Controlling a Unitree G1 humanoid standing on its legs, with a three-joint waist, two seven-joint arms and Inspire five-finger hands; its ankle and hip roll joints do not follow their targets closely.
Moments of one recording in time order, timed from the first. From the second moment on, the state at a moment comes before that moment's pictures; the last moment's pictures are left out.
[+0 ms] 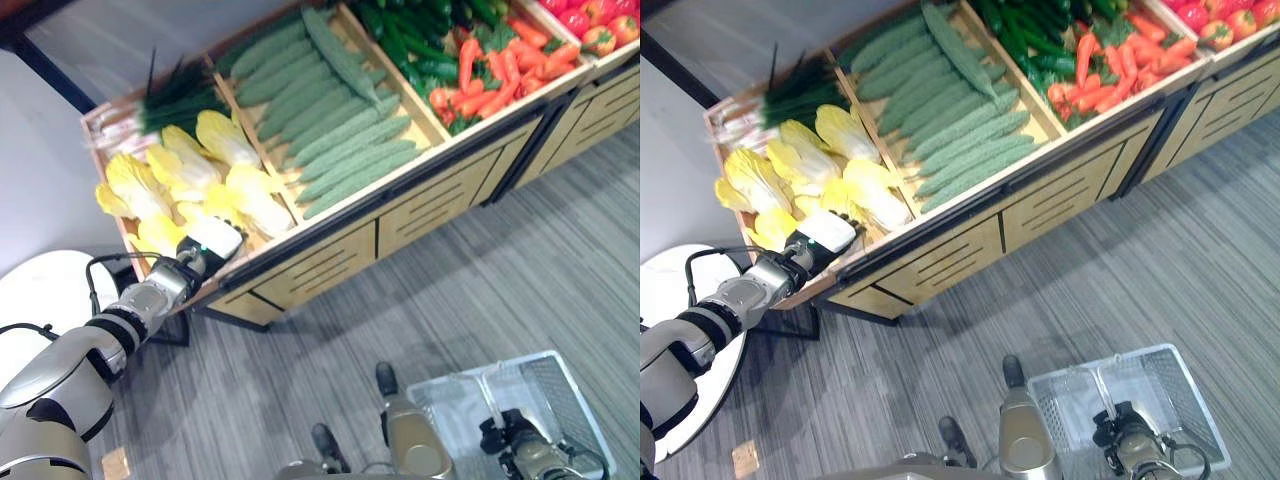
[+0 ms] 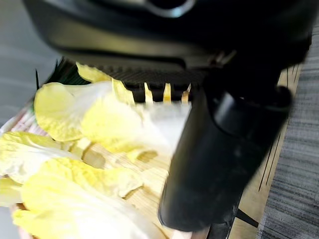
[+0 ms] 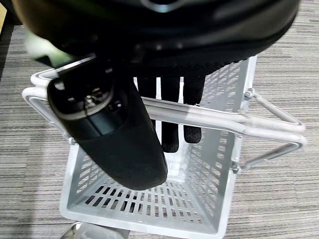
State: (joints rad) left arm -0.80 0.80 -0.97 0.81 0.87 0.02 0.15; right arm -0.12 -0.46 0.20 1.28 -0.10 0.00 -0.16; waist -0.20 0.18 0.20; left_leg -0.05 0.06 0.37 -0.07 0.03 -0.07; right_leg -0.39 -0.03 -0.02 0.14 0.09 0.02
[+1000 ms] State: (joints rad) left arm -0.83 0.73 -0.71 0.83 0.75 0.12 0.28; right arm -0.15 -0.44 0.26 1.23 -0.06 -0.01 -0.20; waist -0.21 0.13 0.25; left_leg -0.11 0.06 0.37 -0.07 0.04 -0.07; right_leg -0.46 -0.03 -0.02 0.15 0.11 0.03
